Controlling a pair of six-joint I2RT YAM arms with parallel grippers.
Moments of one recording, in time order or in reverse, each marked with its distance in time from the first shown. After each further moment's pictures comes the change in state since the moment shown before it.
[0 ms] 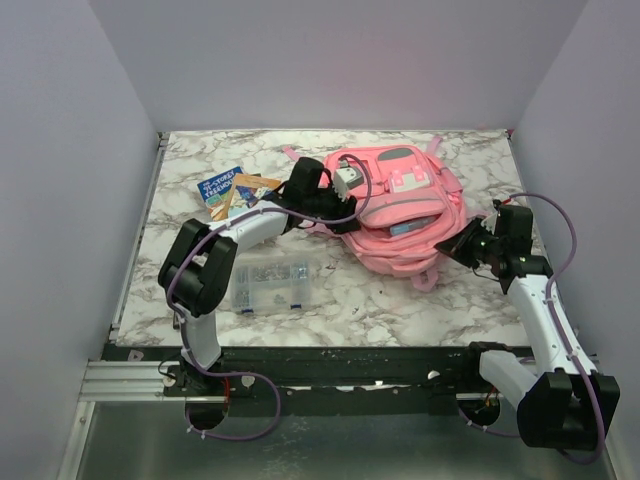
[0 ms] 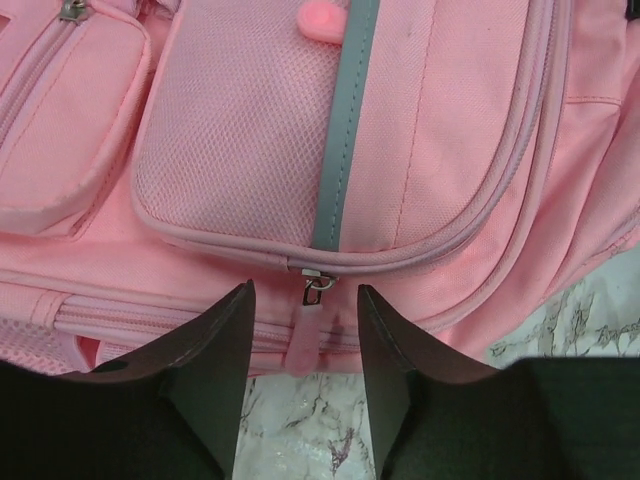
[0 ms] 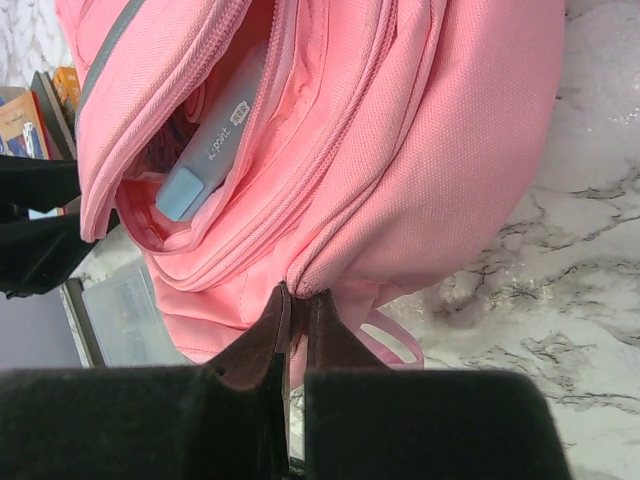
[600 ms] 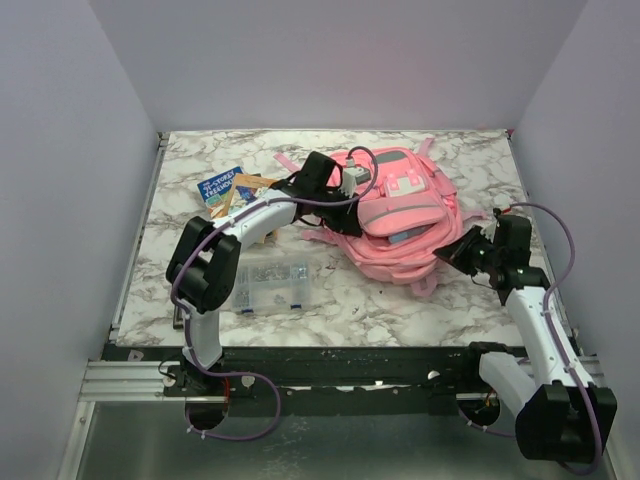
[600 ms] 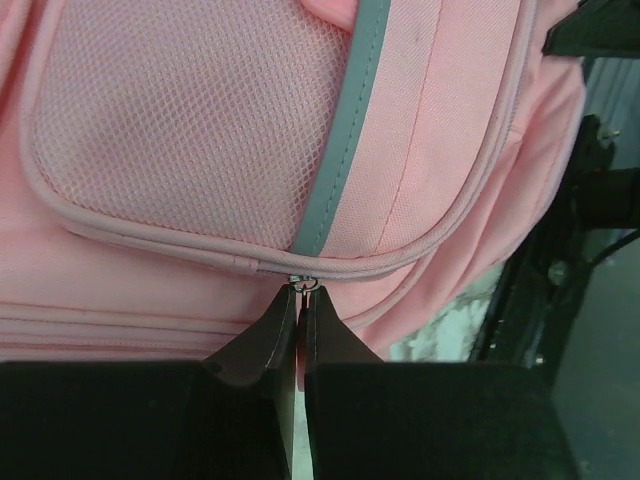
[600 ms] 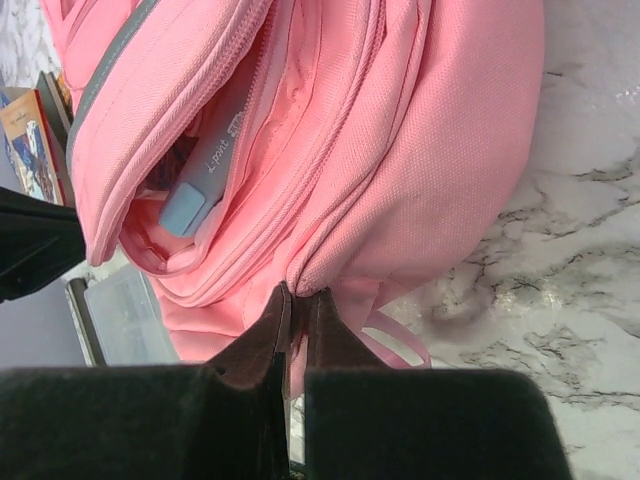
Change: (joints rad) left arm -0.034 0.050 0.199 -0.372 0.029 -0.143; right arm -0.001 -0.043 -0.067 0.042 -0.018 0.039
